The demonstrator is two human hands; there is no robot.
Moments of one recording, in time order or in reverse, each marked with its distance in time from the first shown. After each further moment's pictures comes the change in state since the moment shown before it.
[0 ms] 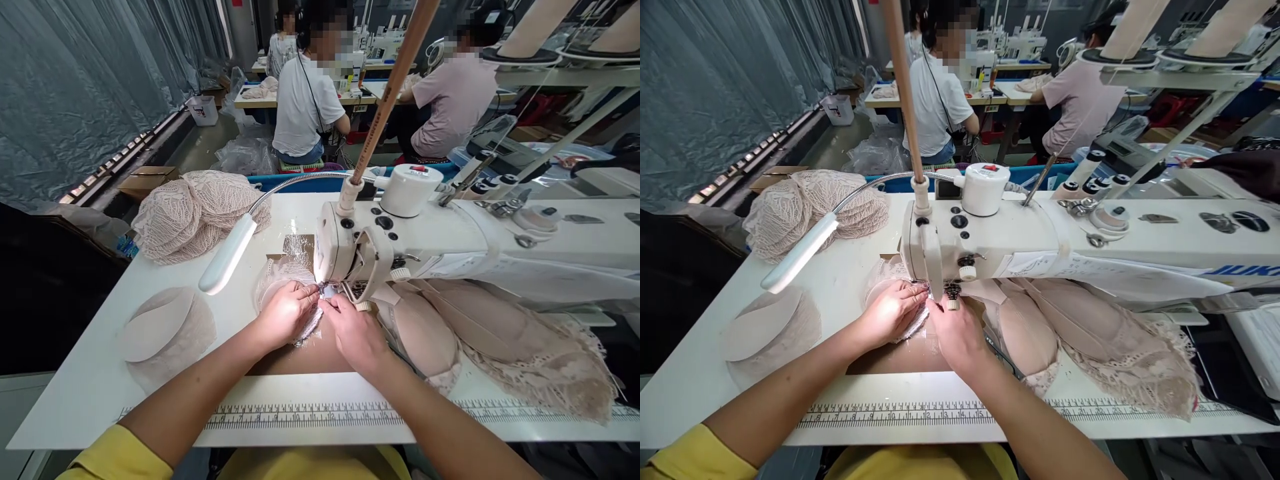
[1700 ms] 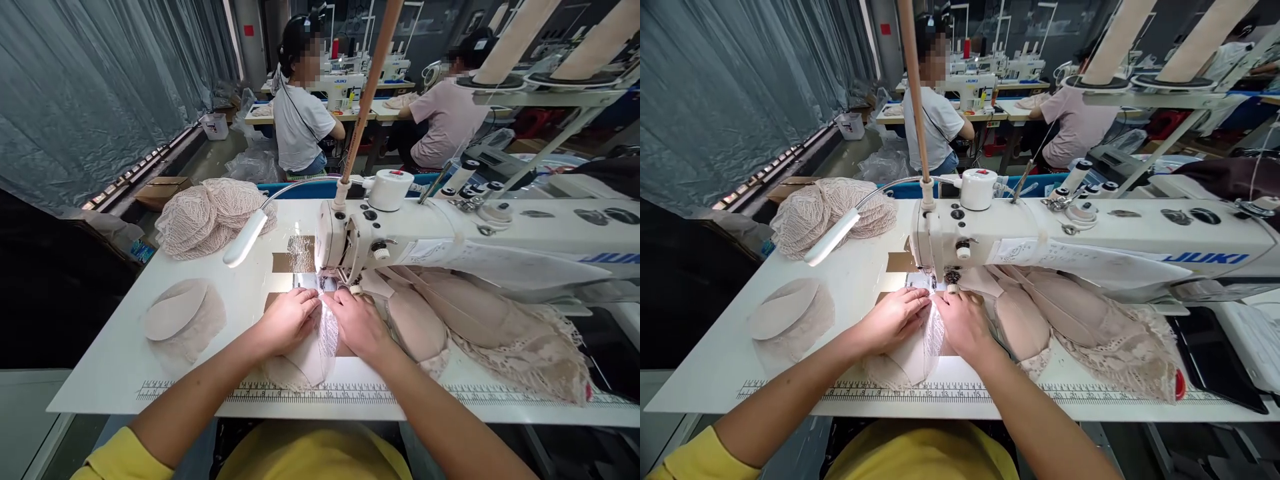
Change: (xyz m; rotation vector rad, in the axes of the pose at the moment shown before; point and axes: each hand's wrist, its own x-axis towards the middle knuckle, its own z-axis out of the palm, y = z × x) left_hand -0.013 0.039 -0.023 0.086 -0.231 -0.141; right_hand -0.009 0.013 0.008 0.033 0.116 -0.121
